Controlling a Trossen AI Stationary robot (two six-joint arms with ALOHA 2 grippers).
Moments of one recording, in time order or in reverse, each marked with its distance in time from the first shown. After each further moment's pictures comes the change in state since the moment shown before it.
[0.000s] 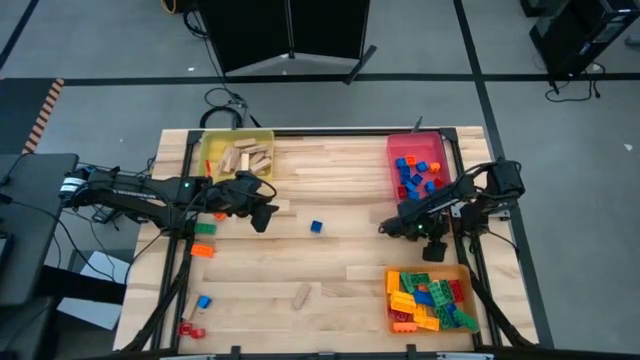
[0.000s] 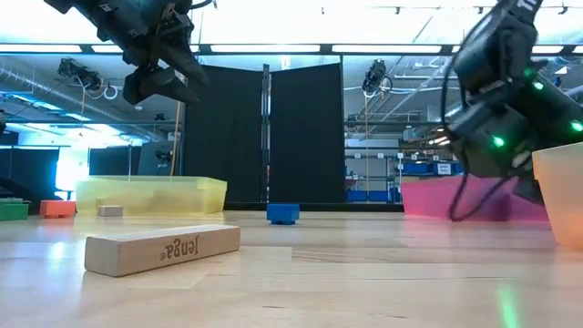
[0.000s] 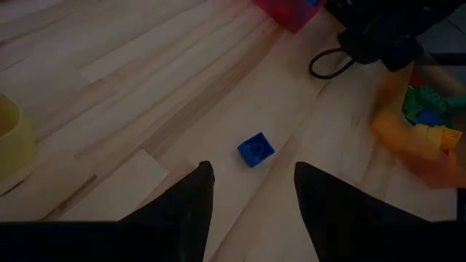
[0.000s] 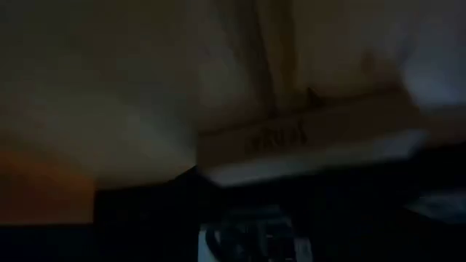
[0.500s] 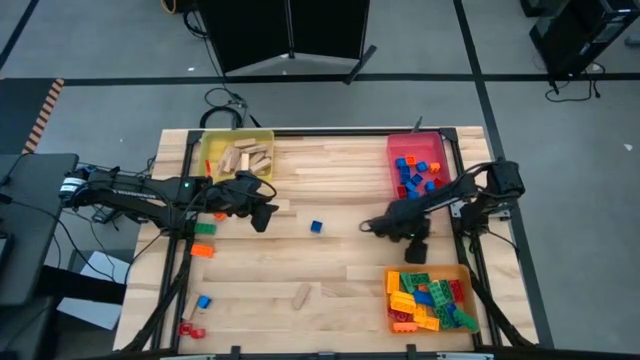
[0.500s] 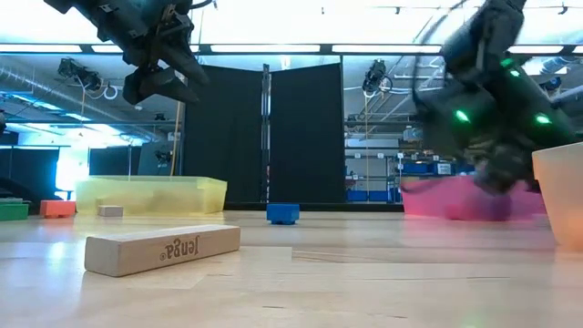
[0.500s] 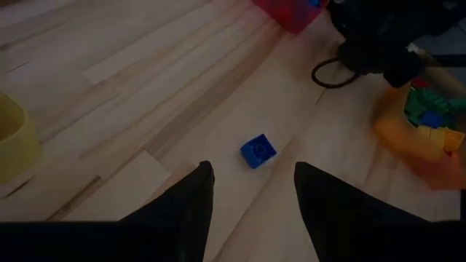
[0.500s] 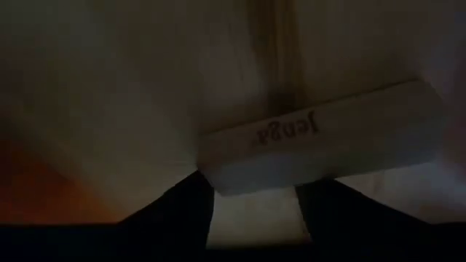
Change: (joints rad) left arm 0.000 0.000 0.000 -0.001 -0.008 0.003; right arm 0.001 0.000 0.098 0.153 0.000 0.026
